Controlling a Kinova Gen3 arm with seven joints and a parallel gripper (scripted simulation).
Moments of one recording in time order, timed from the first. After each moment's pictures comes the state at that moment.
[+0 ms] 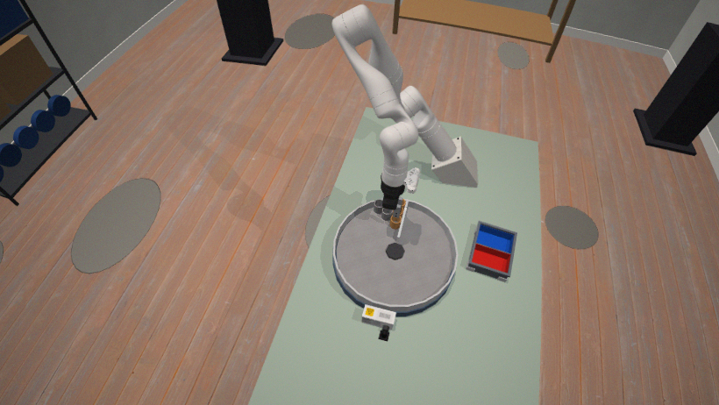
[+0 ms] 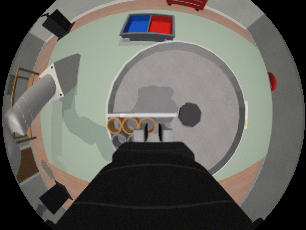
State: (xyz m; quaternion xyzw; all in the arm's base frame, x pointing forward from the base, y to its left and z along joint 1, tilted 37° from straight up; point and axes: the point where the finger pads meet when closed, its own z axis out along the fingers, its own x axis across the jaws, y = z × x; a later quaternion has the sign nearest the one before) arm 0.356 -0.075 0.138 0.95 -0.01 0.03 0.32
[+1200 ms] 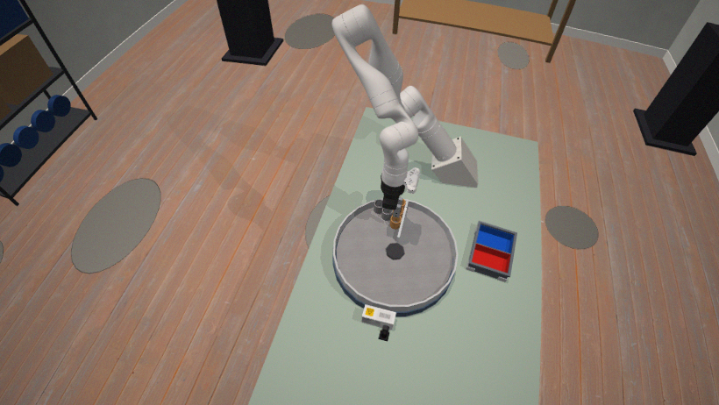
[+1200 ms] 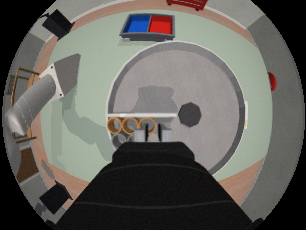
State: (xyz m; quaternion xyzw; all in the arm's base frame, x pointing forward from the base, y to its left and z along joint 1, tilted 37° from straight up) arm 0.356 -0.075 0.138 0.95 -0.01 0.03 0.32
